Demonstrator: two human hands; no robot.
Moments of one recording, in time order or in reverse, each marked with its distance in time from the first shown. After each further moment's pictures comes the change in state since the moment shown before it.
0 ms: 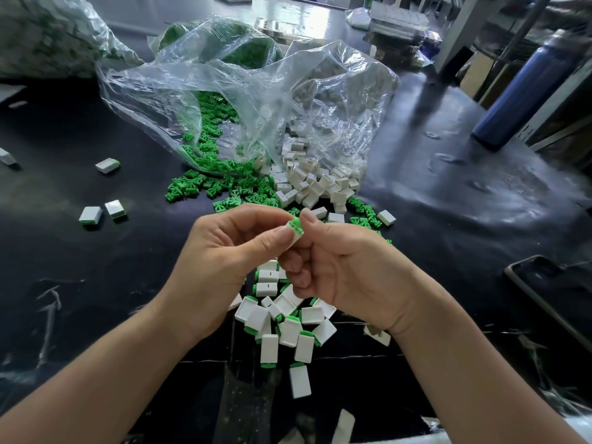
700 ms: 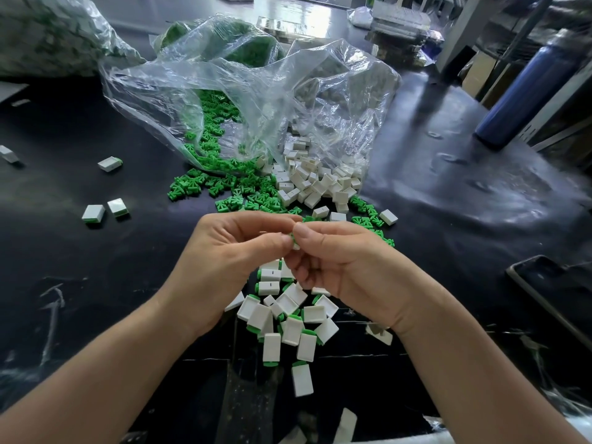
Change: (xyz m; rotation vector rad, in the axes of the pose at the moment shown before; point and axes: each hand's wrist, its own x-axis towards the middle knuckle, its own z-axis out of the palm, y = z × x) left_hand 0.000 0.006 0.000 0.073 0.003 -0.059; right_hand -0.005 -0.001 0.002 -0.226 0.100 -0.078
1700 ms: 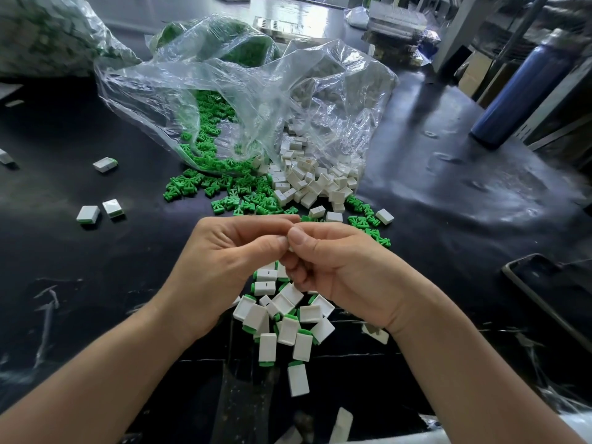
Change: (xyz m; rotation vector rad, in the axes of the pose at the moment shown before) left_hand -0.001 -0.002 0.002 0.002 -0.002 0.021; right_hand 0.002 0.002 0.001 0.021 0.009 0.000
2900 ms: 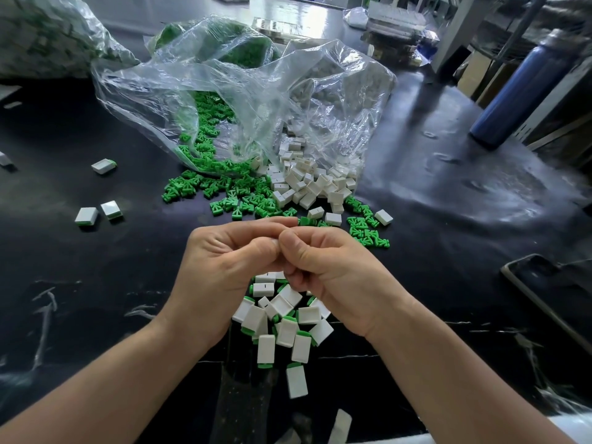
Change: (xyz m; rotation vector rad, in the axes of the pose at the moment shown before) left_hand -0.002 -0.014 0.006 -0.083 0.142 -0.001; right_hand 0.005 0.013 0.006 -0.079 0.099 -0.127
